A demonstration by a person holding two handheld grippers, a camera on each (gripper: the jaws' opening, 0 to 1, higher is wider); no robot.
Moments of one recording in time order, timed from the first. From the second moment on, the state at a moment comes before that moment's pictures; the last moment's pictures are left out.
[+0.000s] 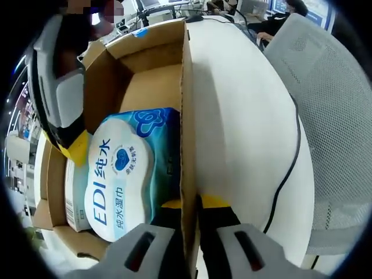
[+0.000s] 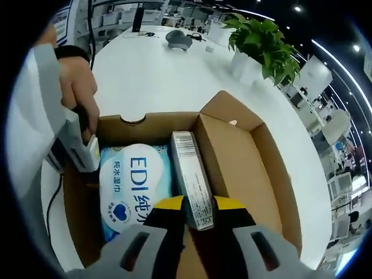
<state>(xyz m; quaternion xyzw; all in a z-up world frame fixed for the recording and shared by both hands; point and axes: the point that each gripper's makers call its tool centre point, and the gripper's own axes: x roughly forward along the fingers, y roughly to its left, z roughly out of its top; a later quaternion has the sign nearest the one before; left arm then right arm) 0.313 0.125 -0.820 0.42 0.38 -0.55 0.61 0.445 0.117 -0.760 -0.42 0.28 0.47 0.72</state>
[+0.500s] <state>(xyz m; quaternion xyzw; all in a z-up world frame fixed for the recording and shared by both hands) 0.314 0.125 -0.820 0.42 0.38 -0.55 0.61 0.448 0.113 -0.760 -0.41 0.28 0.46 0.73</state>
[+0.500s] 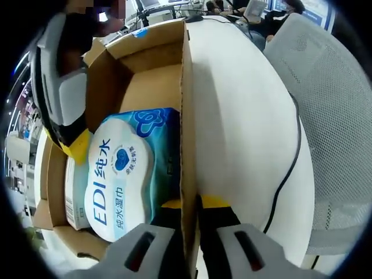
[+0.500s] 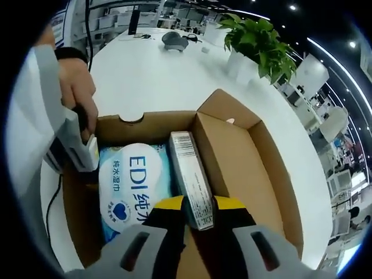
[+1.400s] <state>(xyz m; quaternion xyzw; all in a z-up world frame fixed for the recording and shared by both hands) 0.314 0.125 -0.821 0.42 0.38 -0.55 0.61 0.446 0.072 -0.759 -0.43 0.30 0.43 0.73</state>
